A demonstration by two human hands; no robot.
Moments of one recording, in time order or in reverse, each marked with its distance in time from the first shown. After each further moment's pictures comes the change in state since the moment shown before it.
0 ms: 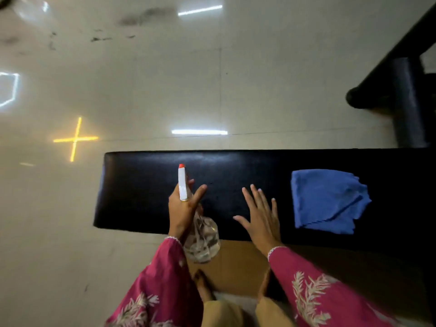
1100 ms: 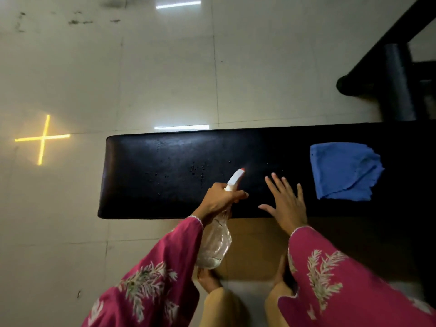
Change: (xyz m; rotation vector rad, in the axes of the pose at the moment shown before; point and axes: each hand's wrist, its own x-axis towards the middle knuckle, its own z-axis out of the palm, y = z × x) left_hand 0.014 -0.045 -0.030 0.367 -0.650 -0.258; right_hand -0.019 -0.003 0.033 -0.265 -0.128 0.141
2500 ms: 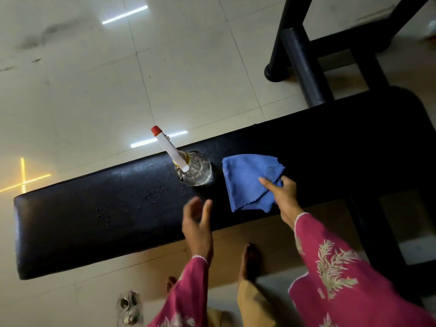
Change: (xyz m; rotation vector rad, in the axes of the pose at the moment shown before) left_hand 0.017 0.066 0.239 -0.232 0.594 0.260; right_hand -0.001 0.232 -0.069 1.643 0.263 0.652
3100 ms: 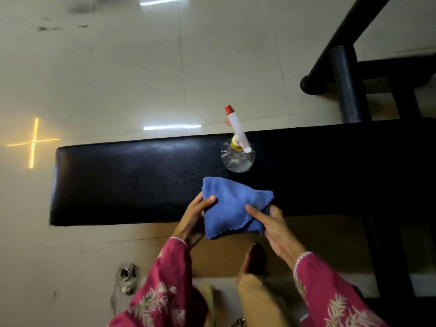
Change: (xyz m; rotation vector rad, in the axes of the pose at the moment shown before) left_hand 0.034 -0.007 -0.108 -0.590 -0.551 -0.492; right_hand -0.118 0.025 0.069 0.083 -0.440 0.138
